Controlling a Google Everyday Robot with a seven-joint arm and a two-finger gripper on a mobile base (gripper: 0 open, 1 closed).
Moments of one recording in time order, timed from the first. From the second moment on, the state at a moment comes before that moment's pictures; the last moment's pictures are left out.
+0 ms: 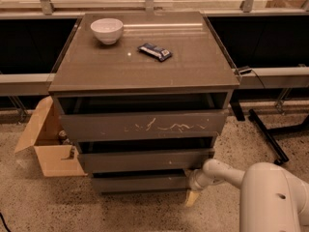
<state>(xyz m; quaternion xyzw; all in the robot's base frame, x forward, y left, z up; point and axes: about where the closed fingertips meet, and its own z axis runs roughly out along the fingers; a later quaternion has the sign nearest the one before) 0.590 -0.176 0.203 -0.68 0.70 0.11 0.22</state>
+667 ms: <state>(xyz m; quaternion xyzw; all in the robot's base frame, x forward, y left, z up) 0.607 -0.174 0.181 -0.68 0.69 0.14 0.22</state>
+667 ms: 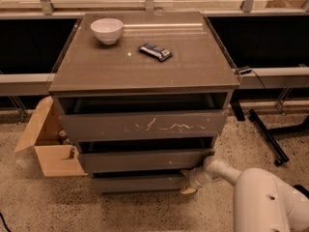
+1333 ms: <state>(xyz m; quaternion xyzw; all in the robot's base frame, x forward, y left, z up) 0.566 -0.141 0.230 -0.71 0.64 0.14 0.26</state>
